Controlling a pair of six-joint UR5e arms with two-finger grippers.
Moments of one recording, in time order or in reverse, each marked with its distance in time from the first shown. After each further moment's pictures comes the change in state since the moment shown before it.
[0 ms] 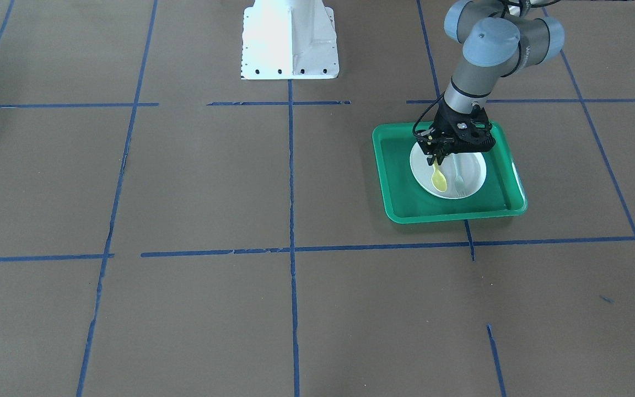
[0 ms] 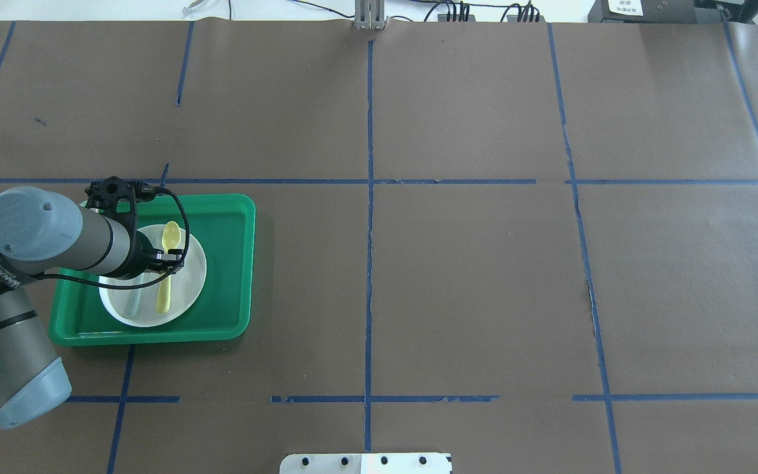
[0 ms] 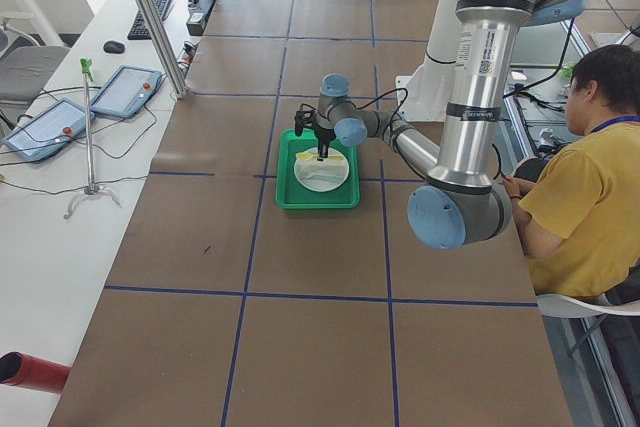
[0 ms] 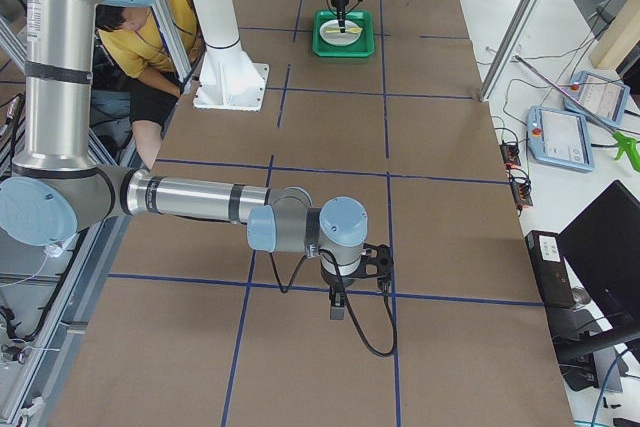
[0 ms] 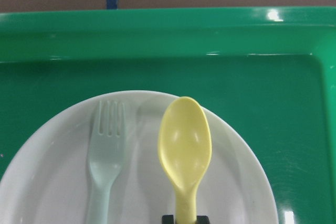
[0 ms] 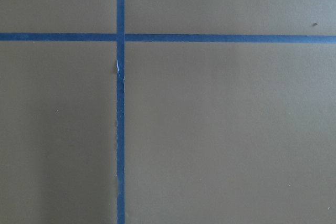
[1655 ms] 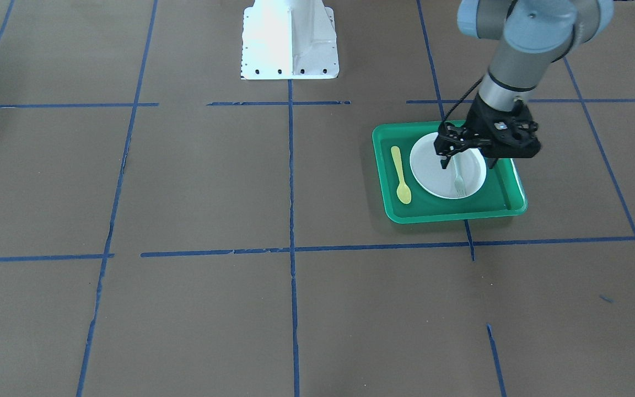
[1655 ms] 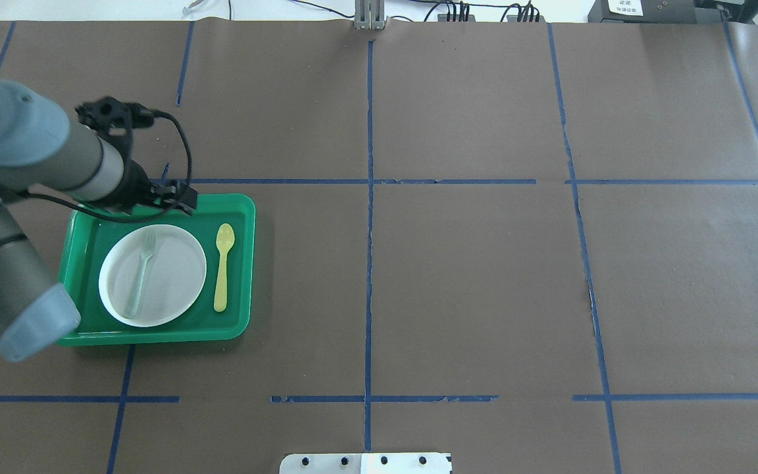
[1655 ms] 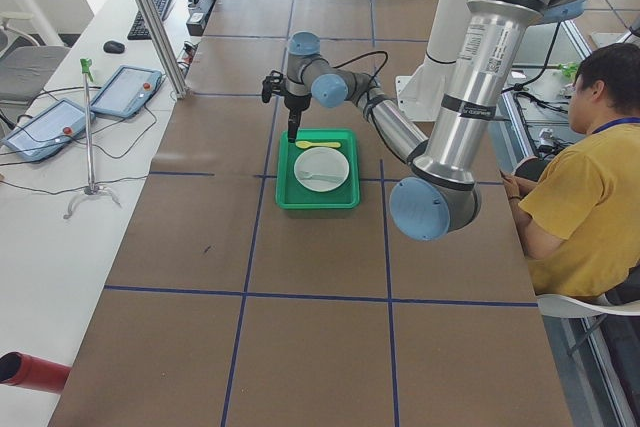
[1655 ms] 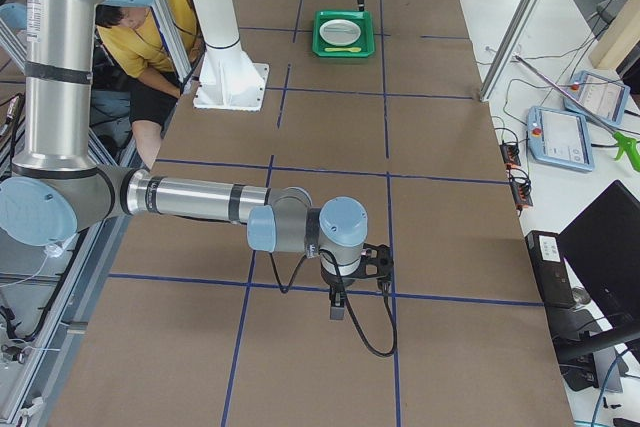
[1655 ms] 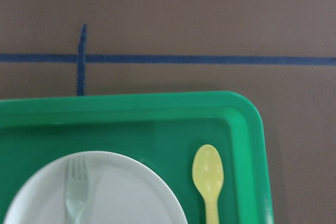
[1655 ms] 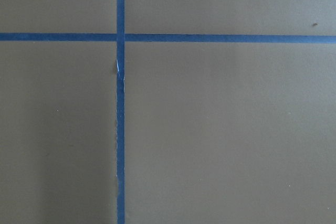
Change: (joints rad) left arm -0.300 -0.068 -0.061 0.257 -0.148 0.365; right arm 0.000 0.000 0.000 0.000 0.000 0.000
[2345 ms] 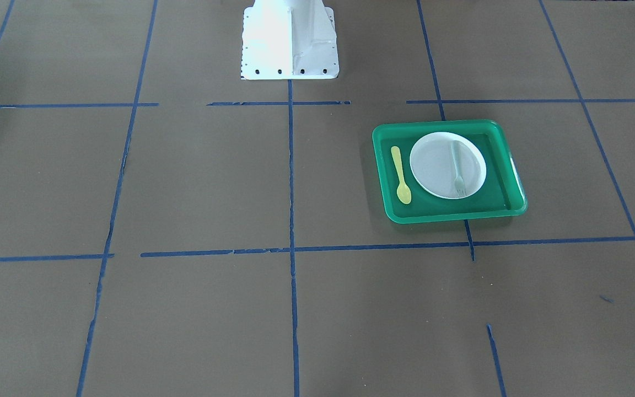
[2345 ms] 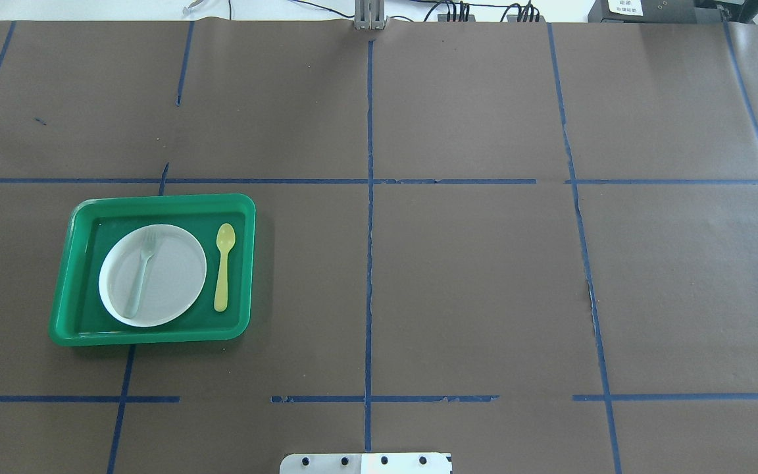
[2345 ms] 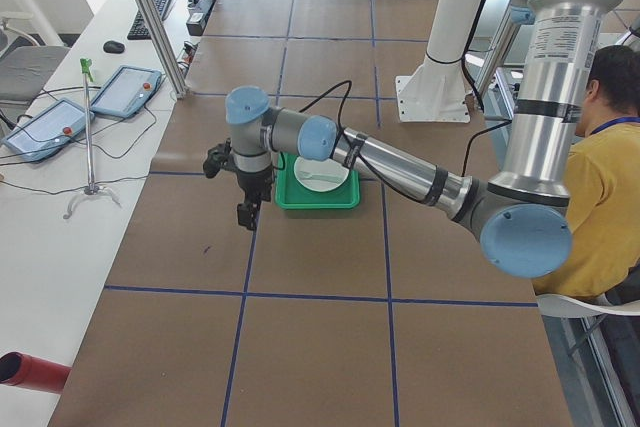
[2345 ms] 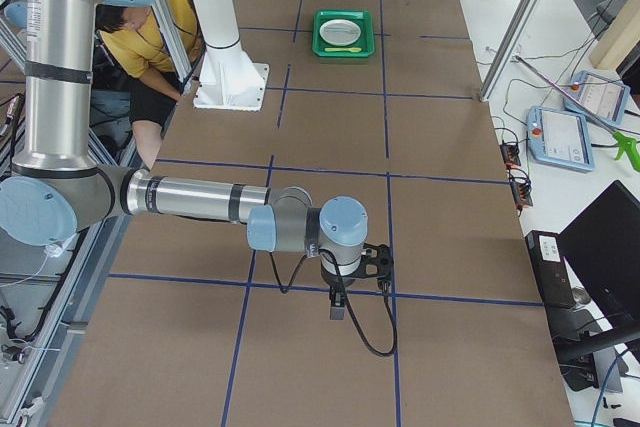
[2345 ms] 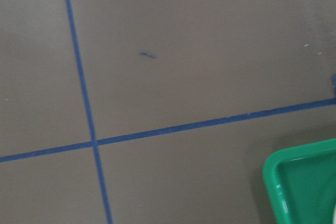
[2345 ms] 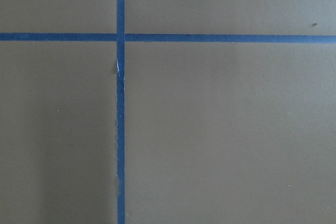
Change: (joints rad) left arm -0.571 0.224 0.191 0.140 -0.230 0.940; right arm 0.000 0.000 0.000 0.000 0.000 0.000
